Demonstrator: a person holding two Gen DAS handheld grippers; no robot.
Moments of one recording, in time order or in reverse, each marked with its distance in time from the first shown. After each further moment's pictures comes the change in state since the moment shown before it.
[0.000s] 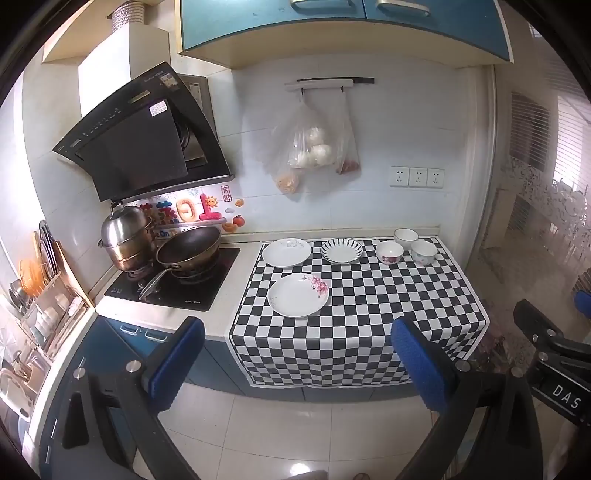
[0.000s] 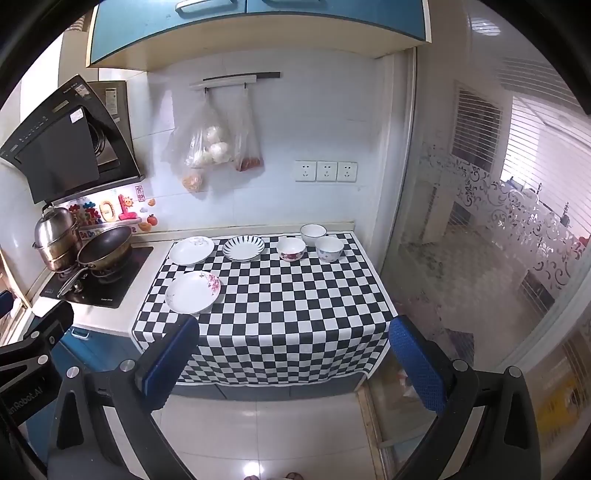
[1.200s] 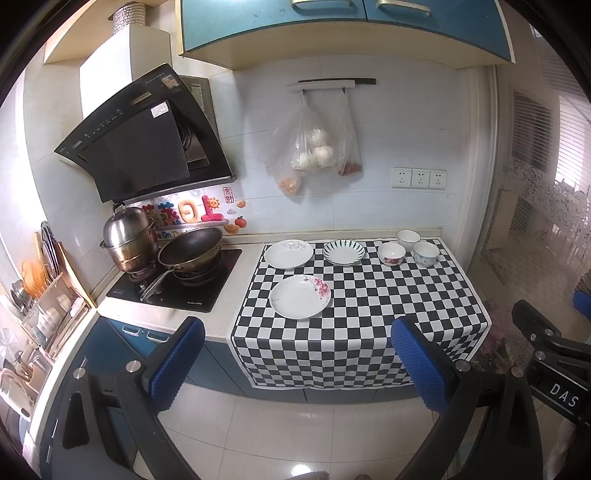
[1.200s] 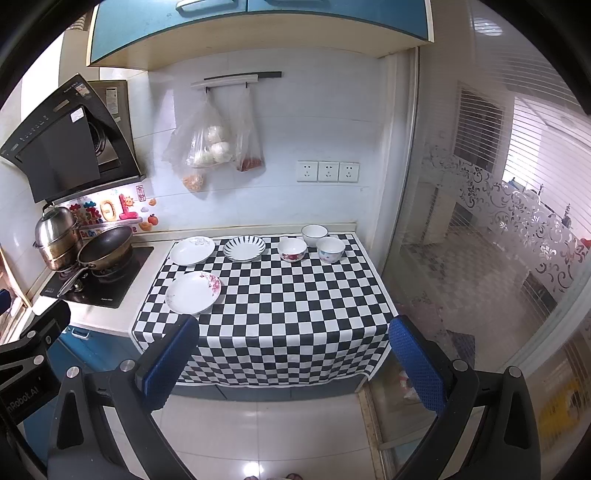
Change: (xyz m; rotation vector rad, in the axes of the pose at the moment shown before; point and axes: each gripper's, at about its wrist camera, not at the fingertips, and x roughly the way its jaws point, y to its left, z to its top) left arm -0.004 0.004 0.004 -0.002 -0.003 0.001; right arm 0.005 0.002 0.005 -0.003 0.003 0.008
